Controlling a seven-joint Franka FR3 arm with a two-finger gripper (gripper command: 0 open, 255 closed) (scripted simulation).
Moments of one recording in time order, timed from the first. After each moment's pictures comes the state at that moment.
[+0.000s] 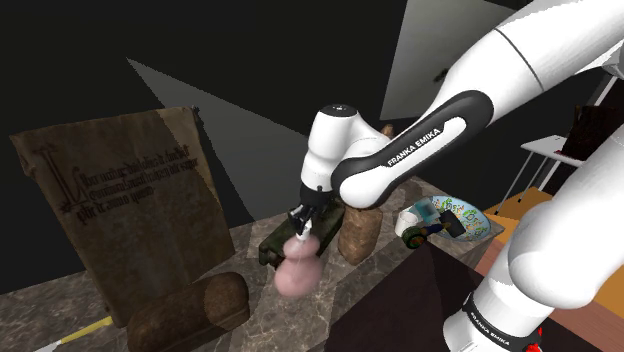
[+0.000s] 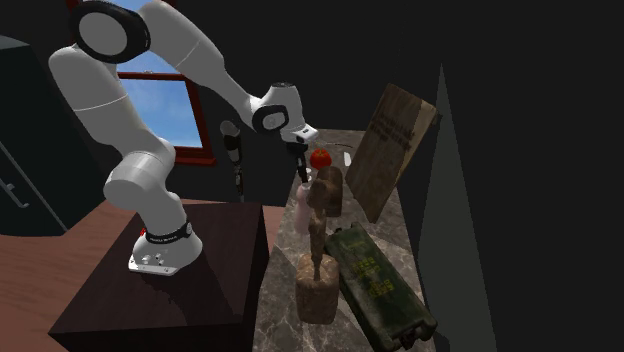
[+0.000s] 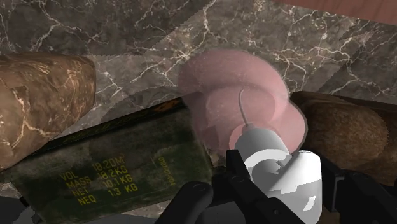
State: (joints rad) arm 0.06 -0.14 0.40 -2.59 -0.06 2.61 0.48
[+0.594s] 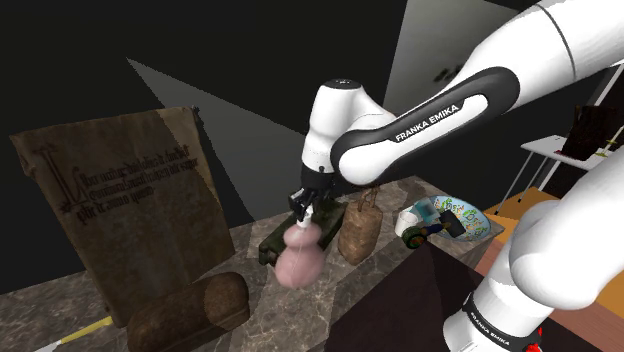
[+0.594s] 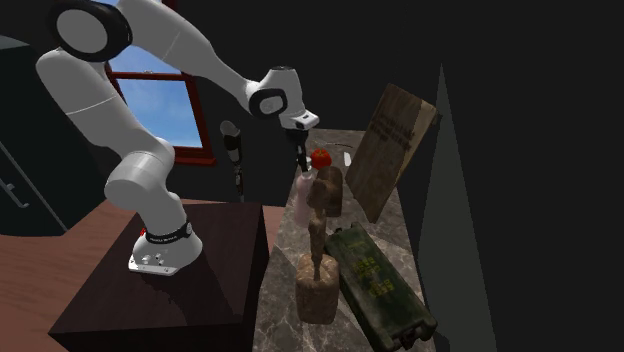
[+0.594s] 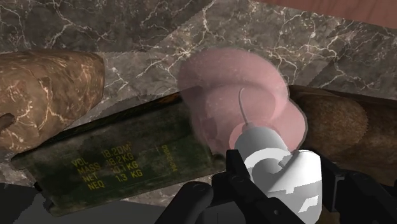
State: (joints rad) arm 0.08 -0.24 0.38 -2.54 0.01 2.47 0.42
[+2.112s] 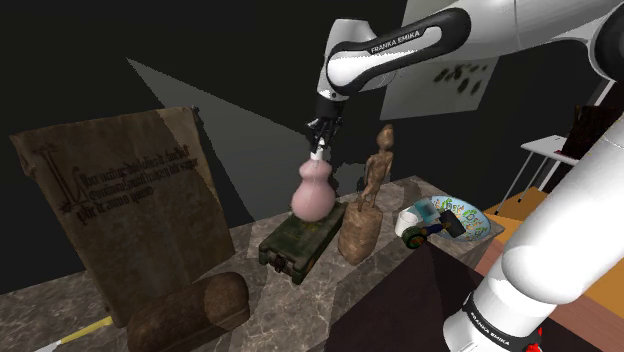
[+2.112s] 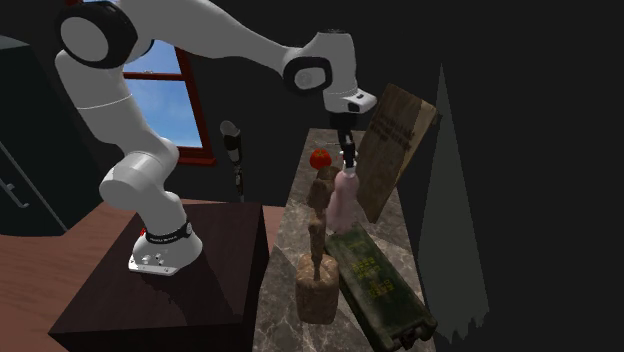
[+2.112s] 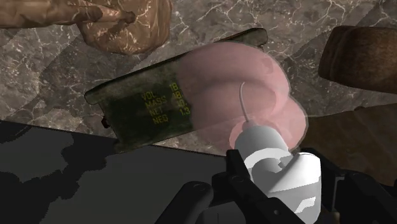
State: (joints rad) arm -0.05 -0.10 0.15 -2.12 -0.01 2.19 0.07
